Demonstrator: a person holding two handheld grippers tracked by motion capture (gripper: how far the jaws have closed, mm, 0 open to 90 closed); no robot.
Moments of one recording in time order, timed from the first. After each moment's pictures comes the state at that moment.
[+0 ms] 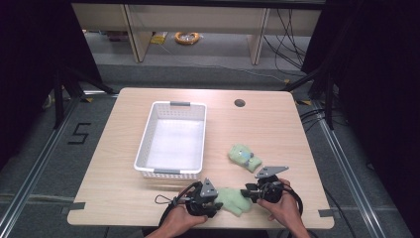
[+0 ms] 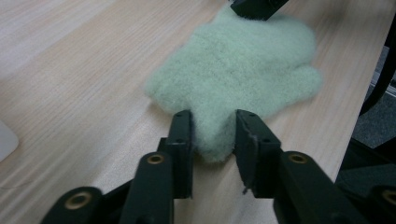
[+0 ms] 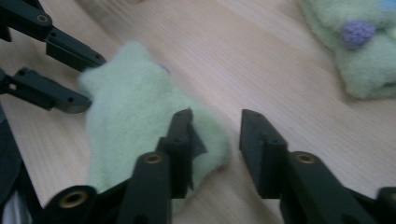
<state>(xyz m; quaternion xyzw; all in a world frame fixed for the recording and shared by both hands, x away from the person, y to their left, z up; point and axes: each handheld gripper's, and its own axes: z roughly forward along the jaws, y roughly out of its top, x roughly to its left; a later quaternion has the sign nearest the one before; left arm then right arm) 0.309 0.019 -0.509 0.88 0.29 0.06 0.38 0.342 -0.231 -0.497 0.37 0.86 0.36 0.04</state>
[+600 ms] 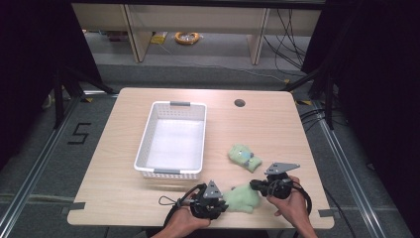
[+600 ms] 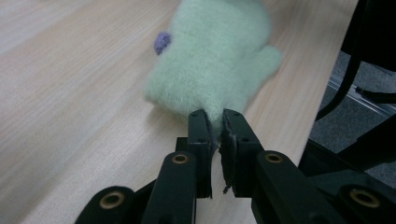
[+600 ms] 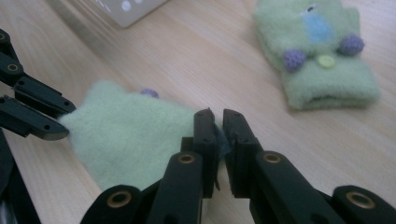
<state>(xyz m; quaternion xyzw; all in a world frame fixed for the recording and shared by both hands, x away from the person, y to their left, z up) 0.304 0.008 -0.505 0.88 0.28 0.03 0.39 0.344 -0.251 -0.484 0.38 0.85 0.36 0.08</state>
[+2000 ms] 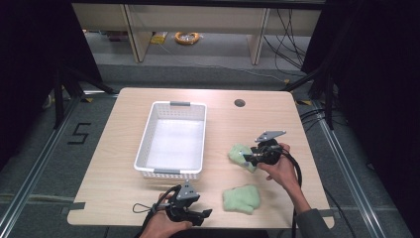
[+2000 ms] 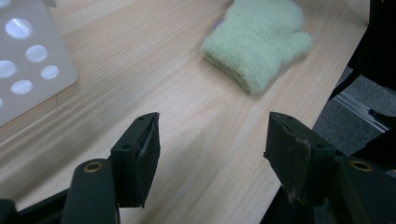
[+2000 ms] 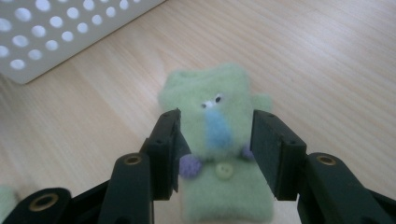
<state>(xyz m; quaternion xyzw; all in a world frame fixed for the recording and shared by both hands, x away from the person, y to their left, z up) 0.291 0.067 -0.497 0.85 0.34 0.05 0.41 0.438 -0.232 -0.464 0.38 0.85 0.33 0.13</state>
